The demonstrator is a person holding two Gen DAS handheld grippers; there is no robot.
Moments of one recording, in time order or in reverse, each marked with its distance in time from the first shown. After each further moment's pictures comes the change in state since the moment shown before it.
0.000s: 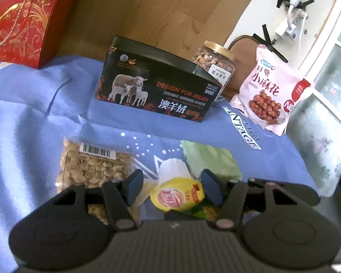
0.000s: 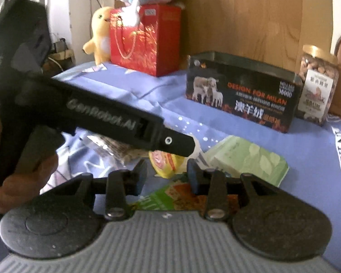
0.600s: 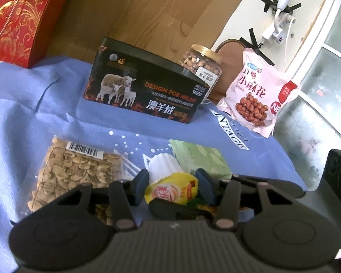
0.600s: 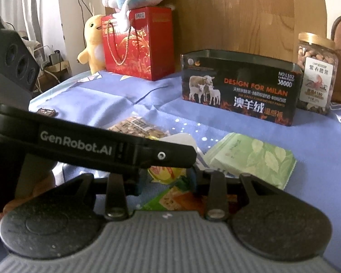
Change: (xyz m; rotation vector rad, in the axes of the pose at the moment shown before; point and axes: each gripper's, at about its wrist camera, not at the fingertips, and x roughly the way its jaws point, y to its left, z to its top) left arm 0.000 0.006 -0.008 0.009 -0.037 -0.084; right arm 0.002 0.000 -0.003 0.052 -0.054 0.019
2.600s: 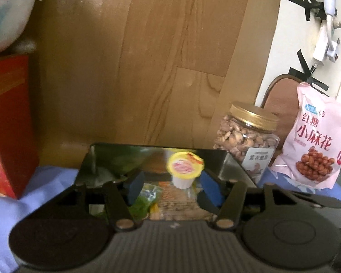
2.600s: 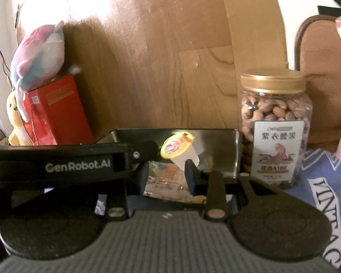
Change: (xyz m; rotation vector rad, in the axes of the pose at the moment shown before) left arm 0.105 -0.027 0.153 0.152 -0.127 0.302; right arm 0.049 -0.116 0.105 0.246 -0.156 -0.159
